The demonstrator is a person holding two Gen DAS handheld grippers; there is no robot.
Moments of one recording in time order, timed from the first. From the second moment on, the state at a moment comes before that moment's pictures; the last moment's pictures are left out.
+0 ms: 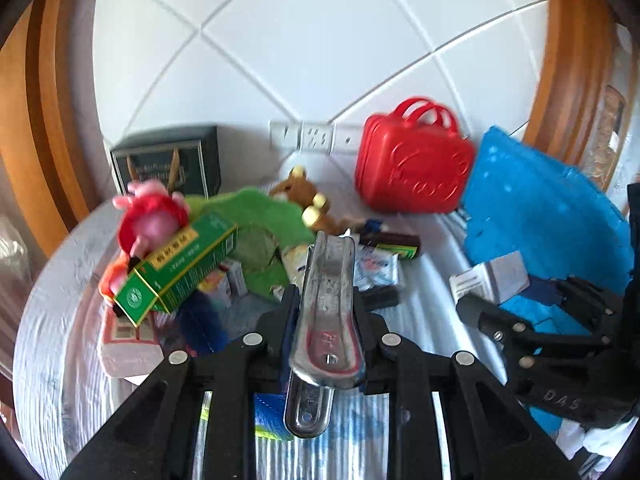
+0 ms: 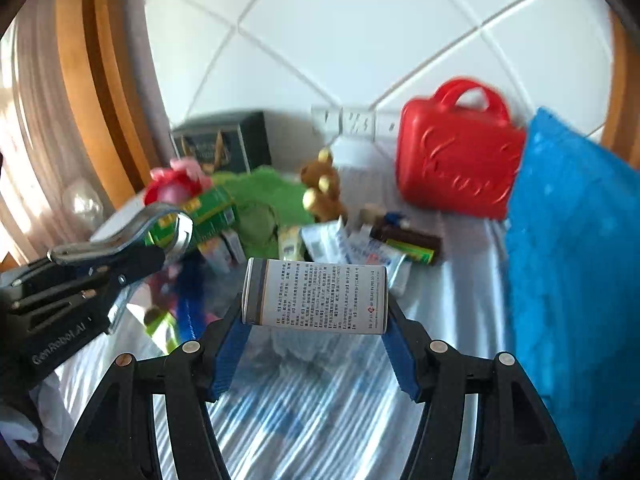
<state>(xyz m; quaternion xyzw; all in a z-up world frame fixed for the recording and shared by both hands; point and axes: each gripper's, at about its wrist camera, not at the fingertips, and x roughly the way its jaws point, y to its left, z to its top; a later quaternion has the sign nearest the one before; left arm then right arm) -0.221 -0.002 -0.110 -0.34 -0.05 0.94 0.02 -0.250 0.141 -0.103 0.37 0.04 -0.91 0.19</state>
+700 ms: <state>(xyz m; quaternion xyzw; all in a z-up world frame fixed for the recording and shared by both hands) -0.149 0.242 -0.009 -0.22 0.04 0.96 0.17 -0.125 0.382 0.011 0.23 0.00 -0.97 0.04</state>
